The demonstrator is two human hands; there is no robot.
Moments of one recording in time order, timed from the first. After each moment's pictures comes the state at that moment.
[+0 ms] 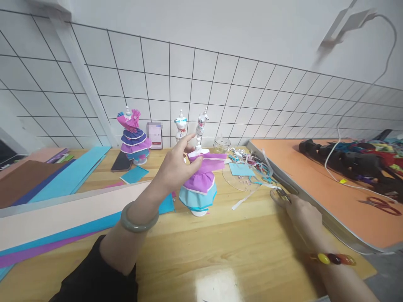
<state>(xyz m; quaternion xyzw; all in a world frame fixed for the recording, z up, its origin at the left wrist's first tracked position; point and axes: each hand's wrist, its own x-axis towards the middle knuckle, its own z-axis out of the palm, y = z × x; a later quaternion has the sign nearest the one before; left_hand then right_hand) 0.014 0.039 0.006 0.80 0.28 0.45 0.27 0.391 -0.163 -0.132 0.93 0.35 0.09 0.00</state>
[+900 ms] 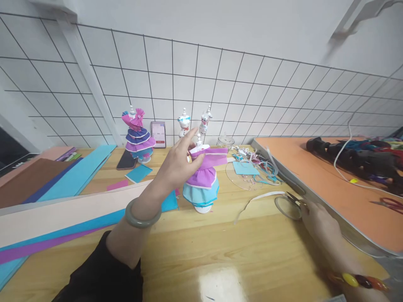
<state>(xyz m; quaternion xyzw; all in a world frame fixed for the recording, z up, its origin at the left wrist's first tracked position) 0.009 0.040 0.009 0.83 0.27 0.44 0.20 0.405 -0.198 -0.138 0.90 0.42 0.12 -0.06</state>
